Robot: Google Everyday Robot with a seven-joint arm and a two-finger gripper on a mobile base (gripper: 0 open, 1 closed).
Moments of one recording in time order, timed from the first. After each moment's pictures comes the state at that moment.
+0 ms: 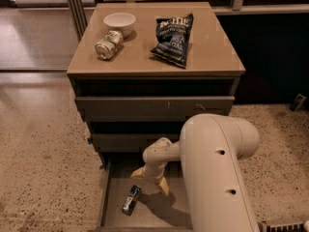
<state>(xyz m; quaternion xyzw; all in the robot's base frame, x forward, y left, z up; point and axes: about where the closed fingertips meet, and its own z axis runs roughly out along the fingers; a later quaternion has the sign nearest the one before) 0.552 0.022 0.273 -0.97 0.23 0.06 0.08</state>
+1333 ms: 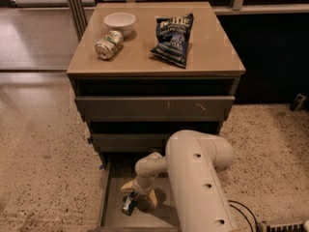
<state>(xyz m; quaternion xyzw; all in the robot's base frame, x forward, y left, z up) 0.532 0.073 0.175 -0.97 0.20 0.11 0.11</state>
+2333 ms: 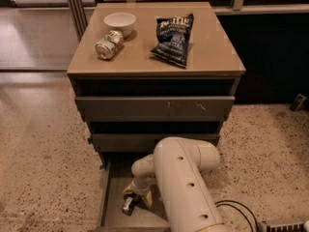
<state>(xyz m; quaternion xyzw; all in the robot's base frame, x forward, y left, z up) 0.544 0.085 0.131 -0.97 0.21 0.12 0.09</state>
